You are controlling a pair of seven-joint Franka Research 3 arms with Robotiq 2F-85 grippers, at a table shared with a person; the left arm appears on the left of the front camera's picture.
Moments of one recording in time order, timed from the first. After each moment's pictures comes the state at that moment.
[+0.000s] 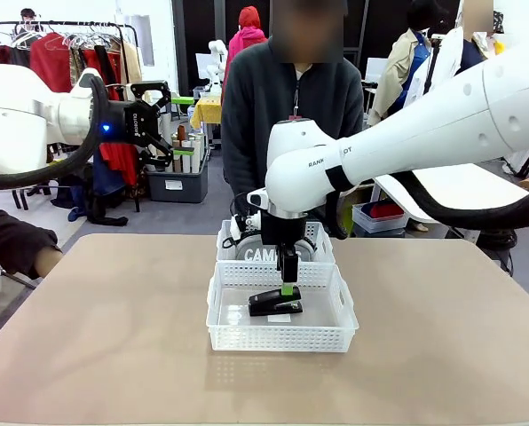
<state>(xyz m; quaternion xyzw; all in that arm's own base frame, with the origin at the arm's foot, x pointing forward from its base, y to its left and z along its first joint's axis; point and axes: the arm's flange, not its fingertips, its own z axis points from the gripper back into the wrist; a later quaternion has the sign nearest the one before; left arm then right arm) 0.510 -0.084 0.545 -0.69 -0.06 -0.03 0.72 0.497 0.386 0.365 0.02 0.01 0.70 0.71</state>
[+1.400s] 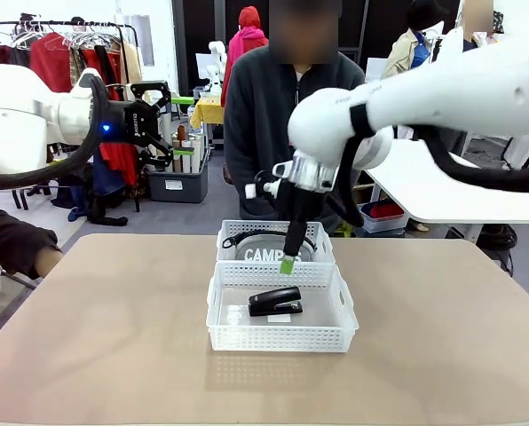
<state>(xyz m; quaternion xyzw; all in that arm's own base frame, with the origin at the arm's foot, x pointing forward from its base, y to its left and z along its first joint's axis) 0.510 -0.084 0.545 -0.69 -0.06 -0.03 0.72 0.494 0.342 0.426 0.20 0.04 0.57 0.79</state>
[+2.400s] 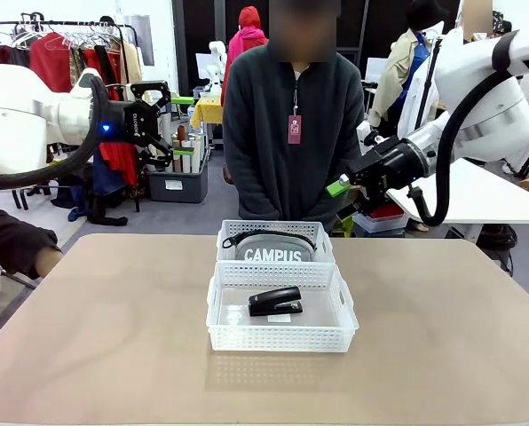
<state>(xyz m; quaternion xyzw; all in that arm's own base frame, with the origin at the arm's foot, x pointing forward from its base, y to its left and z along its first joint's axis) 0.510 -0.084 0.545 -0.69 -0.06 -0.03 0.72 0.493 0.168 0.476 0.49 -0.06 0.24 0.84</state>
